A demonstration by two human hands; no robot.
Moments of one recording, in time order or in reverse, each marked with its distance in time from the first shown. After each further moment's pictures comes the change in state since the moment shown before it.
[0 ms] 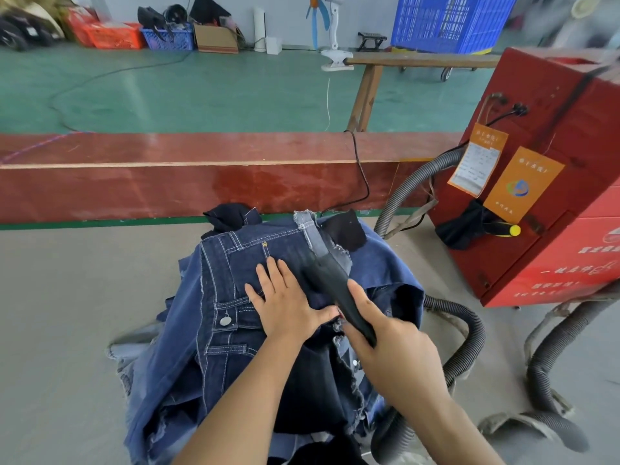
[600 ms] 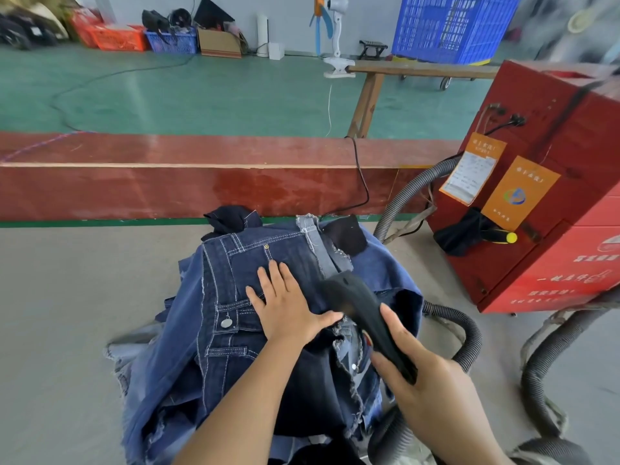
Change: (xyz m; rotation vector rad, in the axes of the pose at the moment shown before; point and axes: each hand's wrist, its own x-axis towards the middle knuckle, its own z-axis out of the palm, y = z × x) left_hand -0.003 -0.001 0.000 -0.002 -0.017 0.006; right_hand -0.039 0.018 -0.019 0.179 -0.005 0.087
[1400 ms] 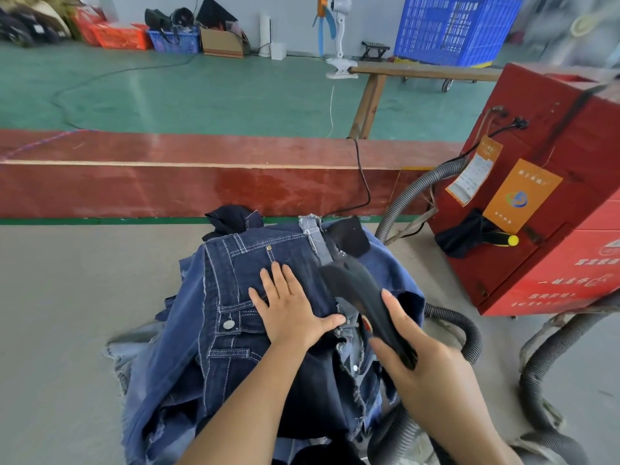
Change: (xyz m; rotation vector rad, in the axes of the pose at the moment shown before) left_hand -0.003 0.003 0.002 0.021 -0.019 -0.002; right_hand 0.010 -0.011 -0.008 -0.009 0.031 -0.039
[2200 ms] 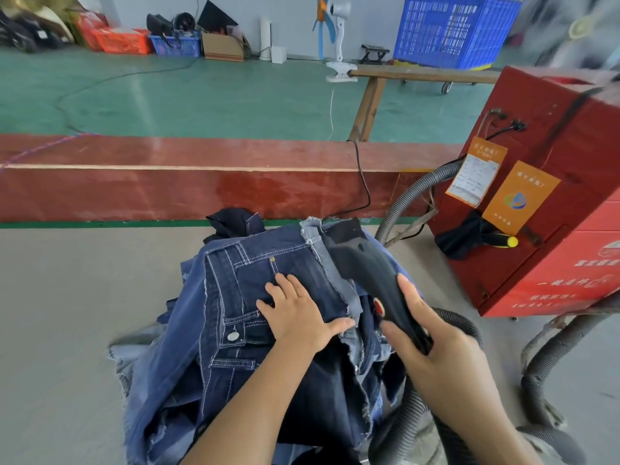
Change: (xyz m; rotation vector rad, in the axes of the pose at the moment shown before) left_hand -0.017 0.011 -0.025 0.111 -0.120 -0.004; right_hand 0.007 0.000 -0.015 0.147 0.077 0.015
